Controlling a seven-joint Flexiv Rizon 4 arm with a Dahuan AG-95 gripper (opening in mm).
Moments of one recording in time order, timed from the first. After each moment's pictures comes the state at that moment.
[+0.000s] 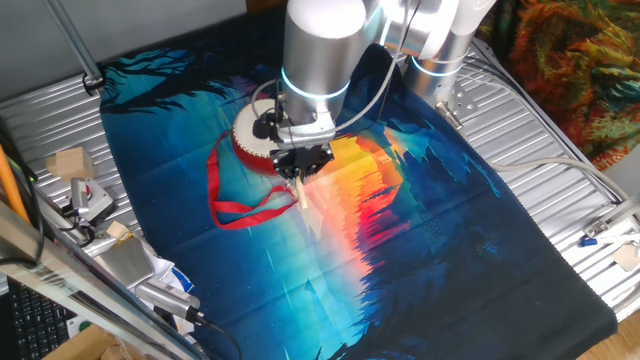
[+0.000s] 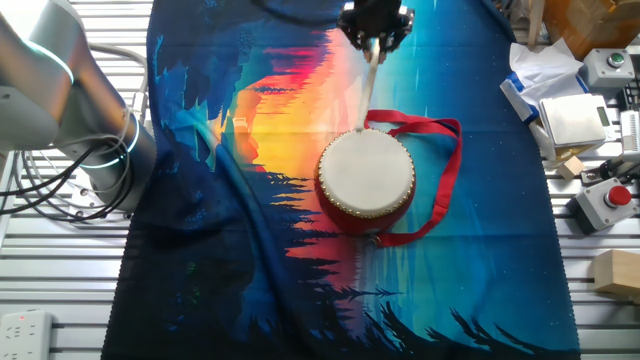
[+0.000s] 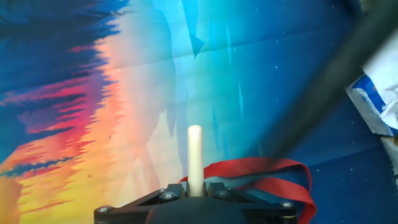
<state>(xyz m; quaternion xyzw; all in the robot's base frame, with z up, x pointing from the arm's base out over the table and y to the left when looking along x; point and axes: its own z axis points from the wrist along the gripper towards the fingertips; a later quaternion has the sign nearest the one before) 0.450 0.144 0.152 -0.63 0.78 -0.05 0.05</state>
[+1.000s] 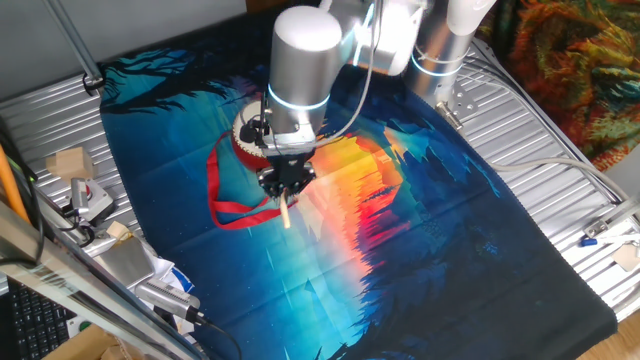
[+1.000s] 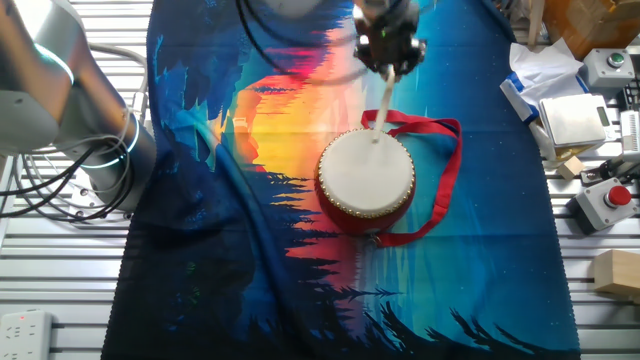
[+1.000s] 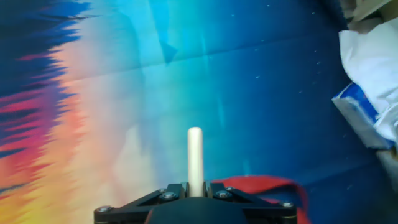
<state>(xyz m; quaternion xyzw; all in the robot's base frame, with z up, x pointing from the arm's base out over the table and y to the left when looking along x) 0.472 0.152 0.134 -0.62 0.78 -0.02 0.07</state>
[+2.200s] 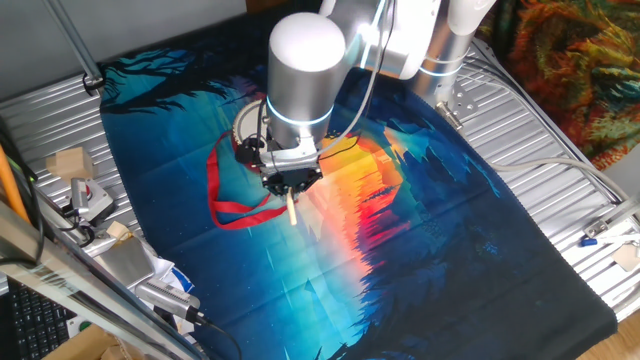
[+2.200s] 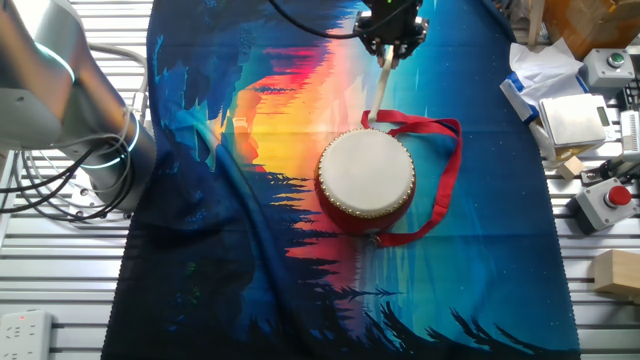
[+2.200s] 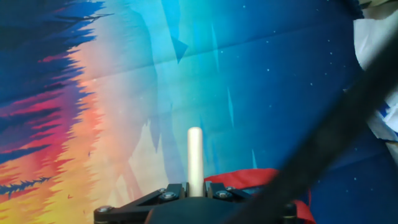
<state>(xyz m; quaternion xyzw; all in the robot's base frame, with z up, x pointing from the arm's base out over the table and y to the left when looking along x) 0.480 0.160 0.138 -0.61 0.79 -0.04 0.03</state>
